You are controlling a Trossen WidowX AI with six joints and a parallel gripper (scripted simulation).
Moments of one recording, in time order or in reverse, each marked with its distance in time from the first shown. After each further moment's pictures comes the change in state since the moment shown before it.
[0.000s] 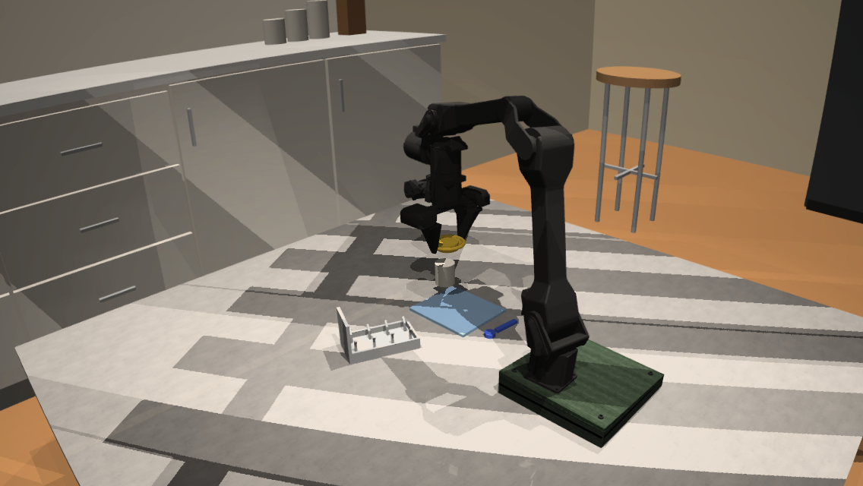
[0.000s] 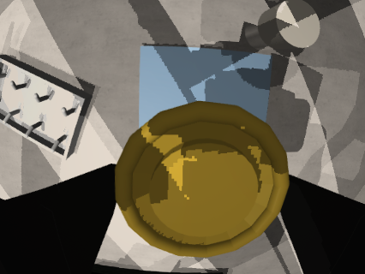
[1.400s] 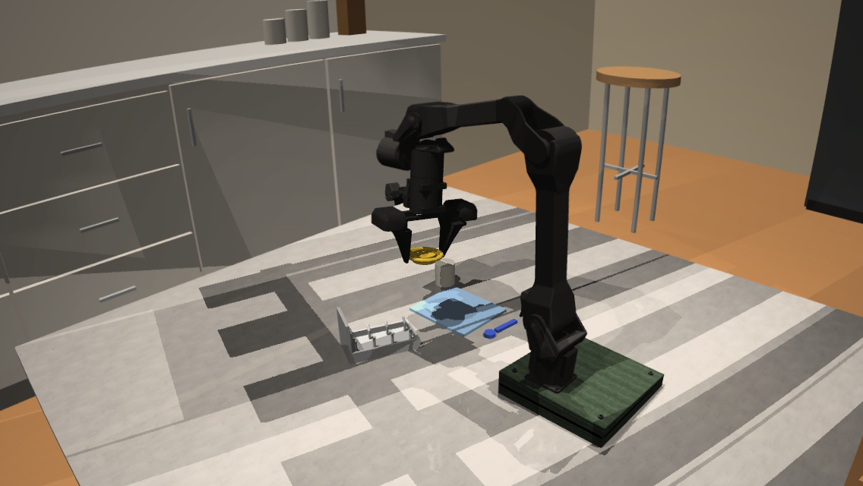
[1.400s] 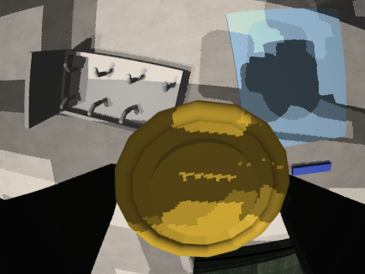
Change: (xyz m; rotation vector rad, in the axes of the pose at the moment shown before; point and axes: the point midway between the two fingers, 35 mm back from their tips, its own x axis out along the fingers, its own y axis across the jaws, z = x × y) arm -0.012 0.084 -0.027 0.232 0.038 0.113
